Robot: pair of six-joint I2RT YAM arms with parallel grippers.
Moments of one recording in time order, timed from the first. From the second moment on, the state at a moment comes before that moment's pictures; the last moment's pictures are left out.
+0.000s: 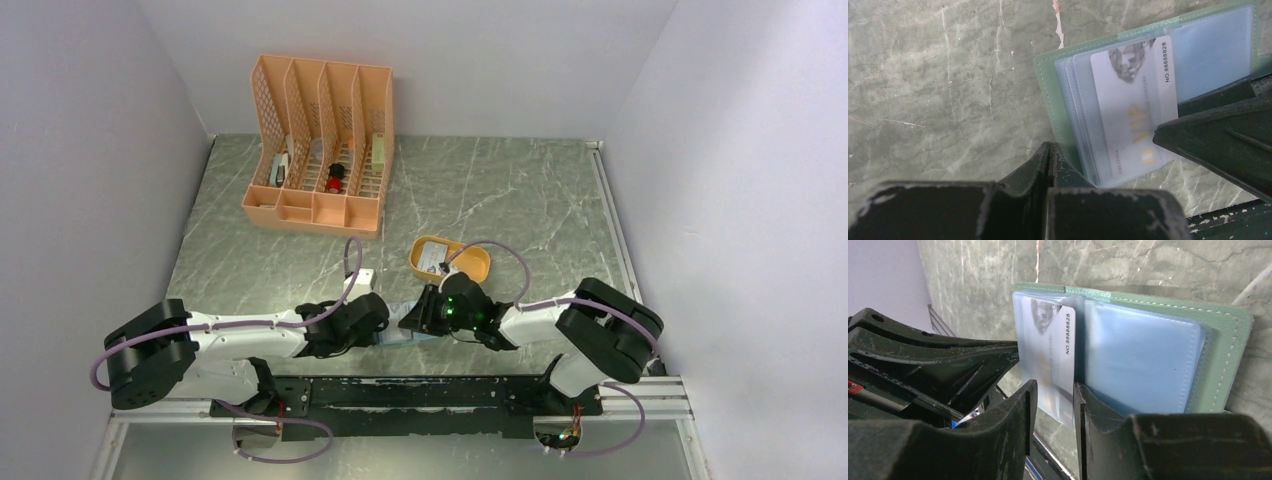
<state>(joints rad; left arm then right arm) -1.13 1.26 0.49 -0.26 -0.41 -0.94 0.93 1.51 0.36 0.55 -0.17 1.09</state>
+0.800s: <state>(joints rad) -1.13 1.28 0.52 -0.29 -0.41 -0.89 0.96 1.53 0.54 0.28 -0.17 0.93</state>
